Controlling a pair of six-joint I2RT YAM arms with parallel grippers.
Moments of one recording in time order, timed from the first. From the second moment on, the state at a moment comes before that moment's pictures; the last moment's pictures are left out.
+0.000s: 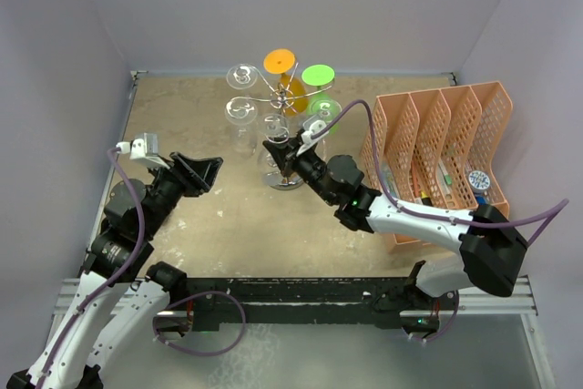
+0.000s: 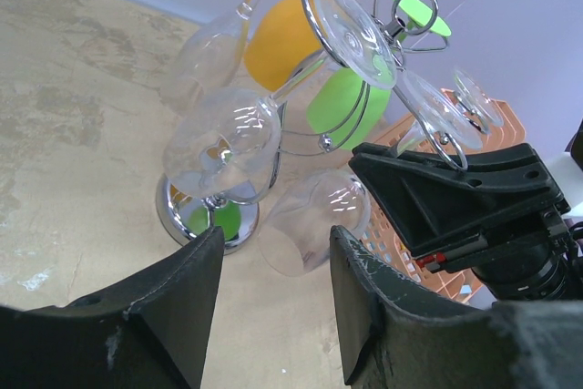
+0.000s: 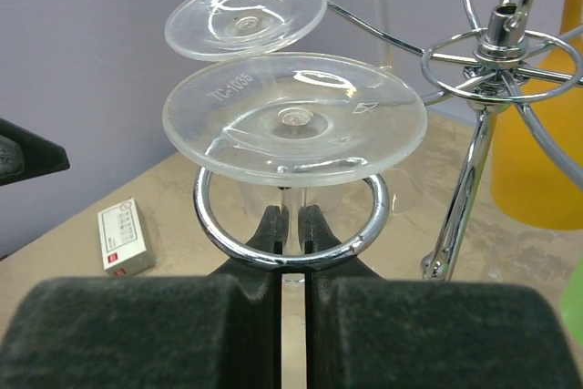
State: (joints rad) left arm -0.43 0.48 0.75 -0.33 -0.03 -0.64; right arm 0.98 1.39 0.84 0.73 0.23 0.09
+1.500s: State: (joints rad) left arm -0.43 0.49 0.76 -0.35 -0.04 -0.64; right arm 0.98 1.32 0.74 0.77 0.27 0.10
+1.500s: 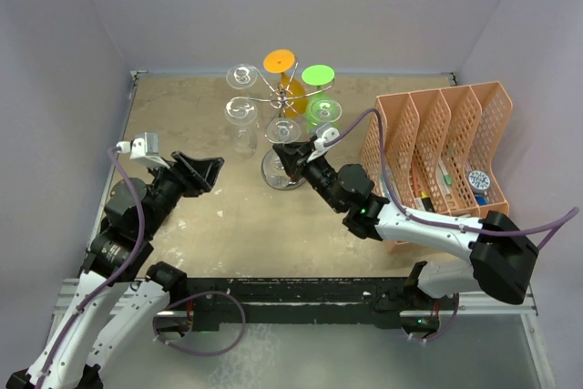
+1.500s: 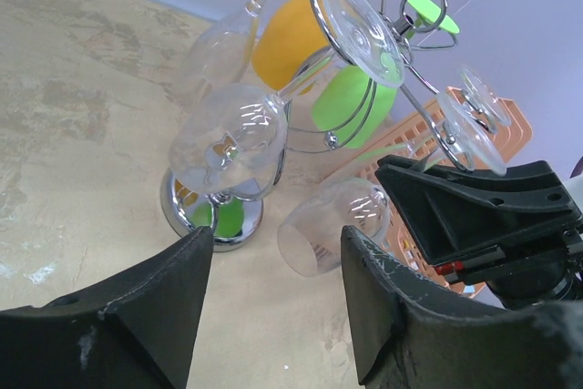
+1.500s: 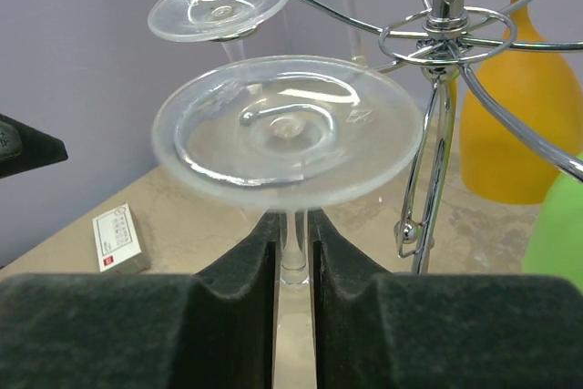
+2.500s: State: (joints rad) left arm -0.43 0.49 0.78 -0.40 -0.07 -0.62; right arm 0.98 1.11 0.60 0.77 0.24 0.15
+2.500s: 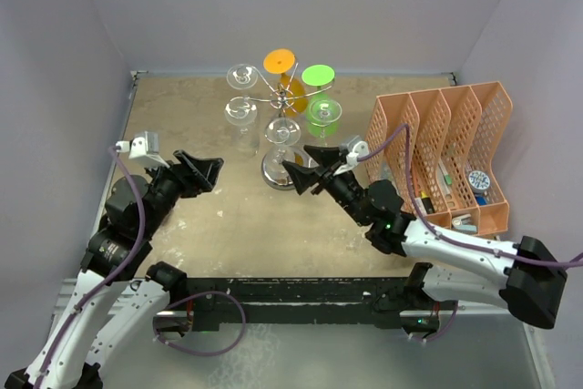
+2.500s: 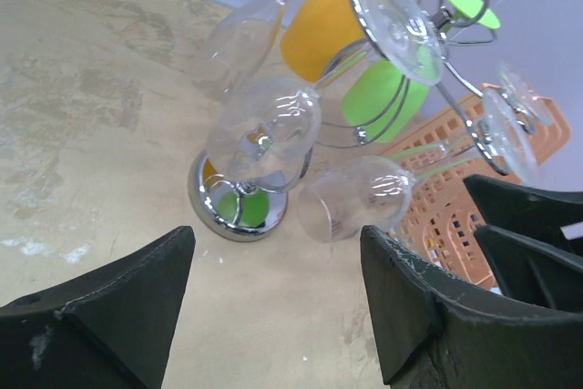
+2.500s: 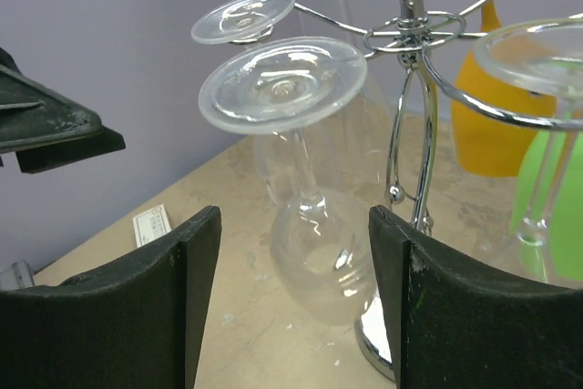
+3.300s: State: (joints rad) left arm -0.43 0.47 1.05 -0.64 -0.41 -0.51; right arm 0.98 0.51 0.82 -0.21 0.80 0.42
